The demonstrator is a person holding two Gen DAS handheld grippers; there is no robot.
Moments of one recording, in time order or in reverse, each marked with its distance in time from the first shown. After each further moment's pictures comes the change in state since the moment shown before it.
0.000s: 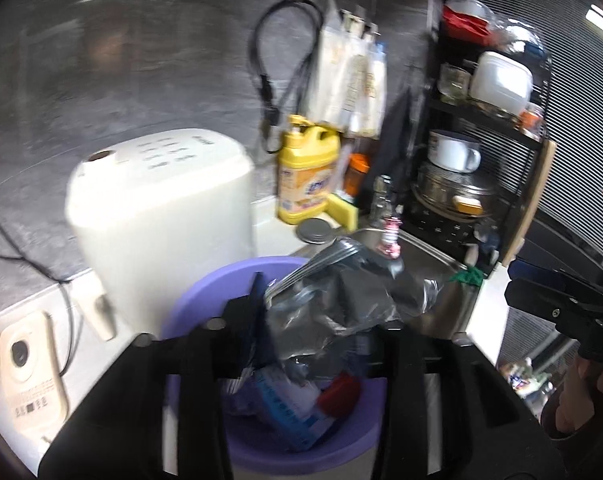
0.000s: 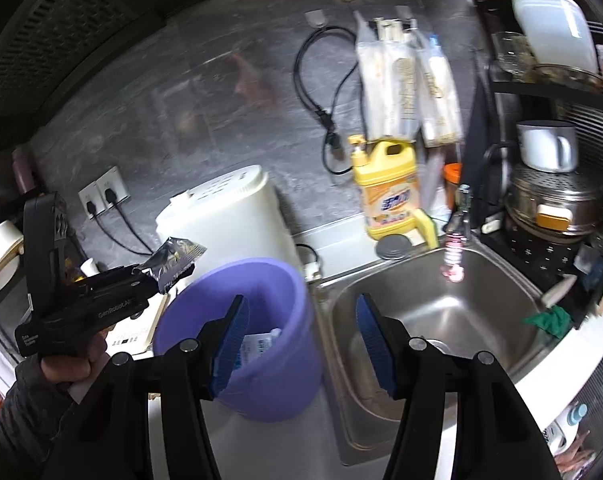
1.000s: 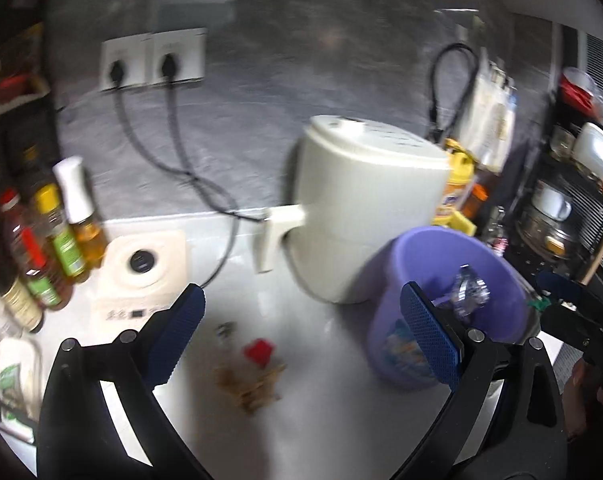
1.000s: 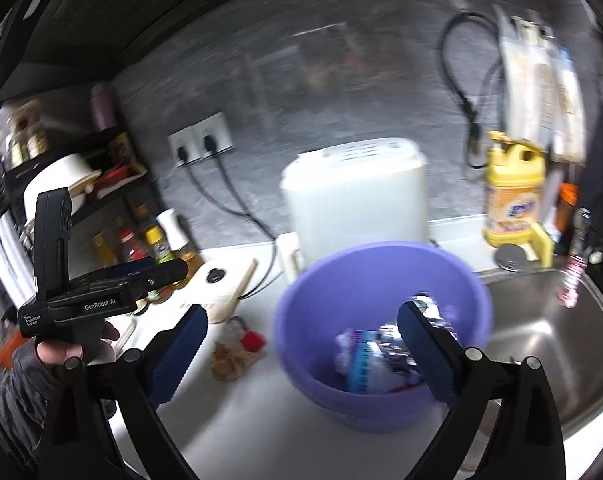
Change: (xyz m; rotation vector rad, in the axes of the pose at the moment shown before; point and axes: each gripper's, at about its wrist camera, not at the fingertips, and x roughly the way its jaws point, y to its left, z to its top) left arm -0.126 0.135 -0.085 -0.299 -0.037 0.366; right arm 0.053 0.139 -0.026 -0.224 0.096 0.322
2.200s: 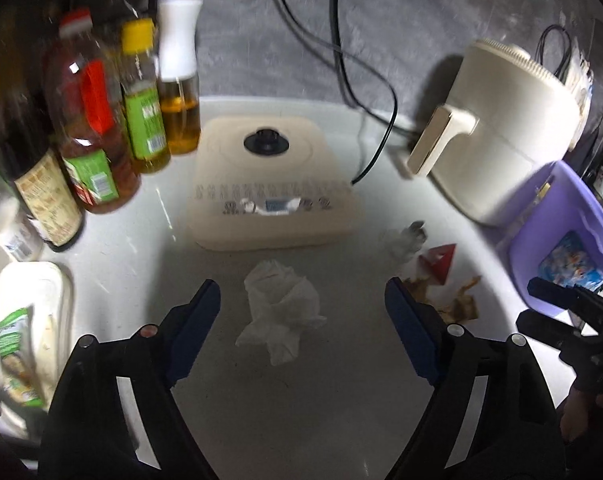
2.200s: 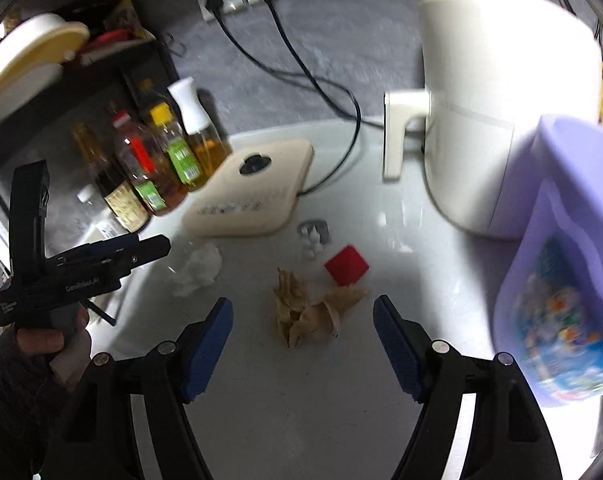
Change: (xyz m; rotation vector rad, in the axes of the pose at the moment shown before) left arm 0.064 0.184 -0.093 -0.128 0.221 0.073; right arm 0.185 0.119 -0.092 -0.006 0.349 -0.013
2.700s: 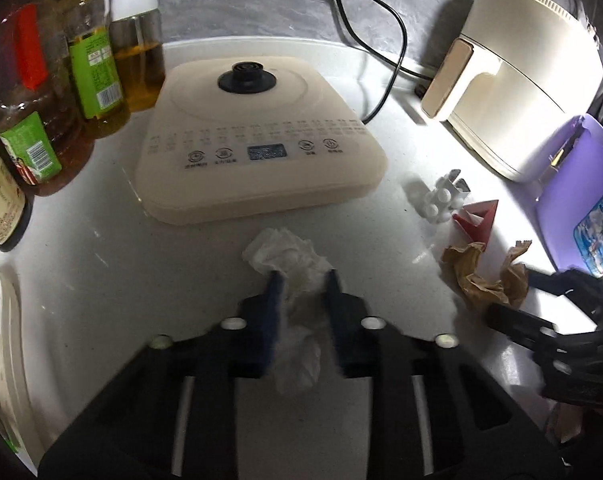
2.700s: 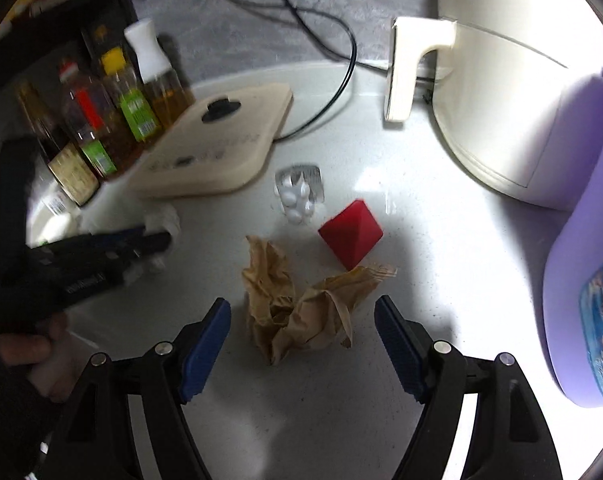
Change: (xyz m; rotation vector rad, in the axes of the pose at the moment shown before) left arm 0.061 0.001 -0.007 0.056 0.132 -0.037; right arm 0.078 0.011 -0.008 -0.015 0.153 -0.100
